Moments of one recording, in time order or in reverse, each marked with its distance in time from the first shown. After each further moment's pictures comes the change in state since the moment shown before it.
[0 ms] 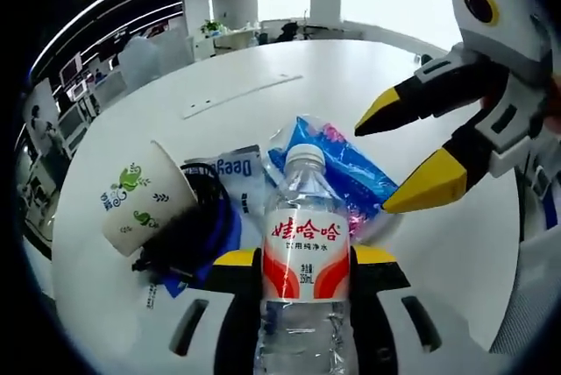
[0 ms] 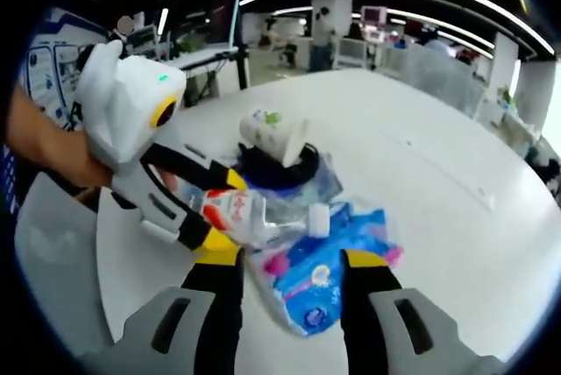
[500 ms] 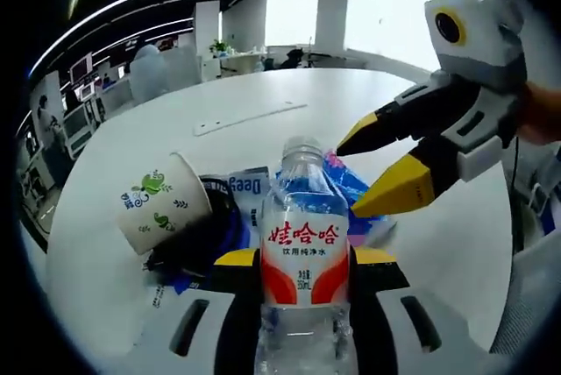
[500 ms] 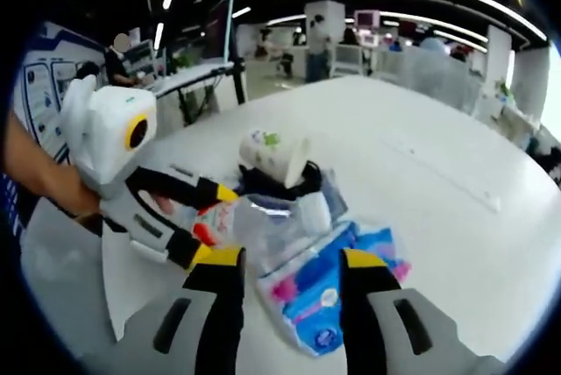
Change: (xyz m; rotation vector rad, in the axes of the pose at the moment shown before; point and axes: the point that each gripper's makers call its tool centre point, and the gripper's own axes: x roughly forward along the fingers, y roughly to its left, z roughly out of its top) left arm -0.018 0.003 0.014 -0.035 -0.149 -0.003; right arm 0.006 0.005 0.024 0.075 -0.061 0.025
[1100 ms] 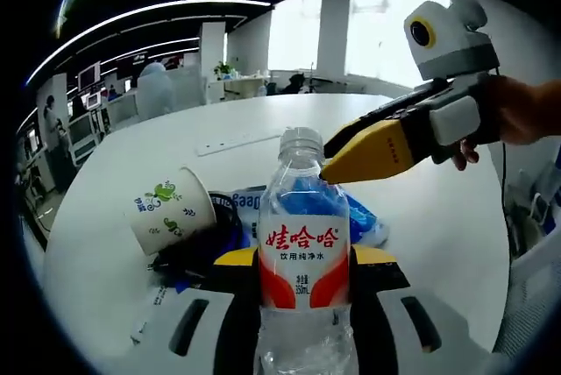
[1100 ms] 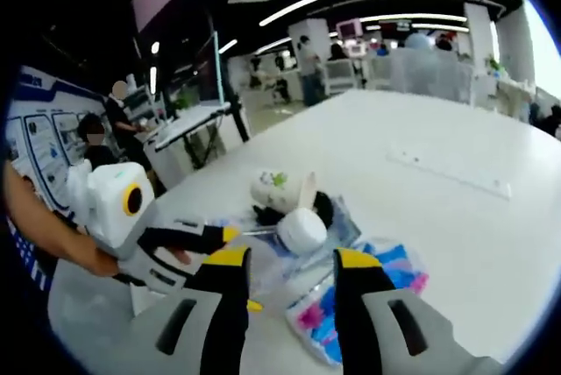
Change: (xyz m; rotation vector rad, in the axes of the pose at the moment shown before) left arm -0.011 -0.006 0.006 0.000 -0.121 -0.014; right arm -0.006 0.008 0.029 0.148 -0.115 0.062
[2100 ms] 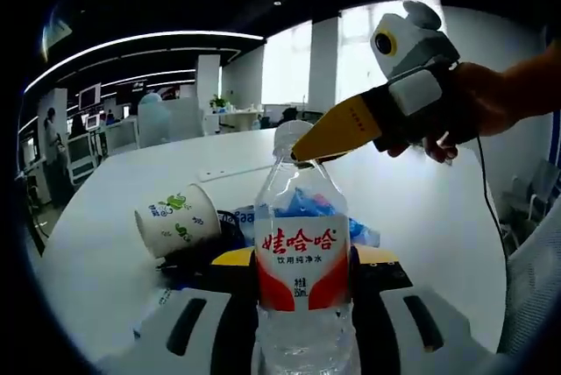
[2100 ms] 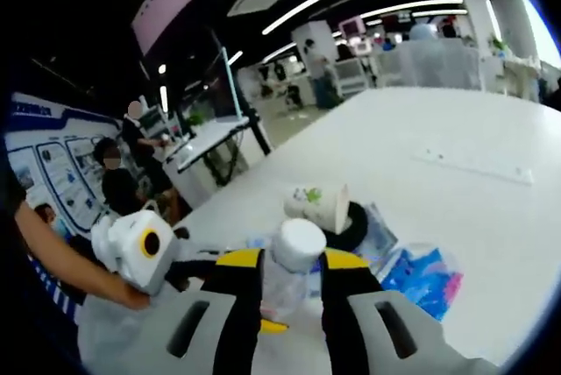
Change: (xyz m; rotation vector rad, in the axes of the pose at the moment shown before) left arm -0.025 -0.003 0.005 0.042 -0.170 -0.006; right arm 0.003 0.037 0.020 0.099 -0.028 0.103
